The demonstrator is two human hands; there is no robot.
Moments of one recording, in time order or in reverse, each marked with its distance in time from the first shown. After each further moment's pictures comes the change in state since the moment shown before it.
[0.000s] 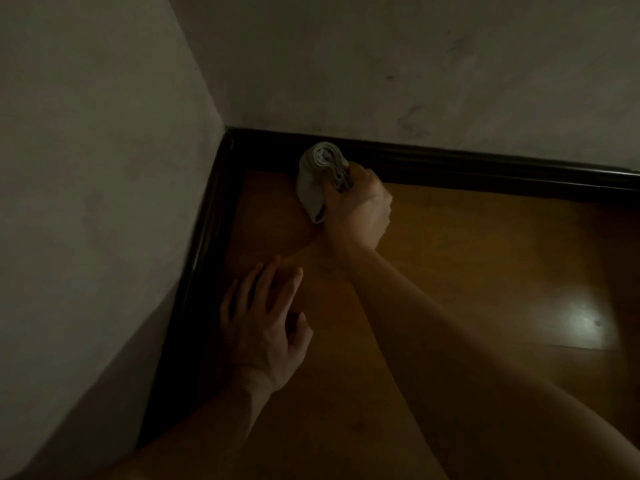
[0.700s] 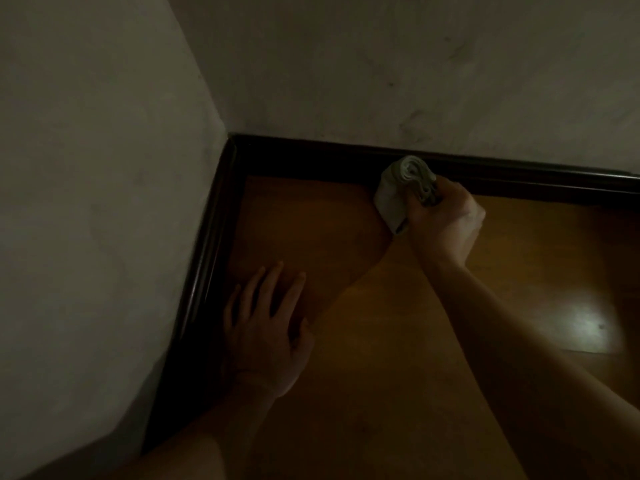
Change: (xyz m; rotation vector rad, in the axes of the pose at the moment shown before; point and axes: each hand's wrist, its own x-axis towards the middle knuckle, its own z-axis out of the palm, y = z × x) left_hand -0.001 -0.002 0.004 -0.036 0.027 0.012; right_hand 0.030 0.066 -0.070 -0.149 0.194 -0.034
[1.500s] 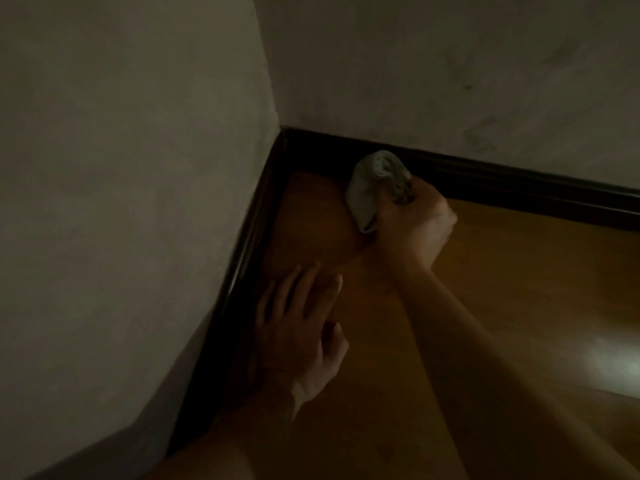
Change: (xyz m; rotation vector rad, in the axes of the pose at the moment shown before) left_hand 0.000 -0.001 -0.005 -0.005 -0.035 -0.020; right_hand -0.039 -0.069 0.058 0.137 -0.124 0.048
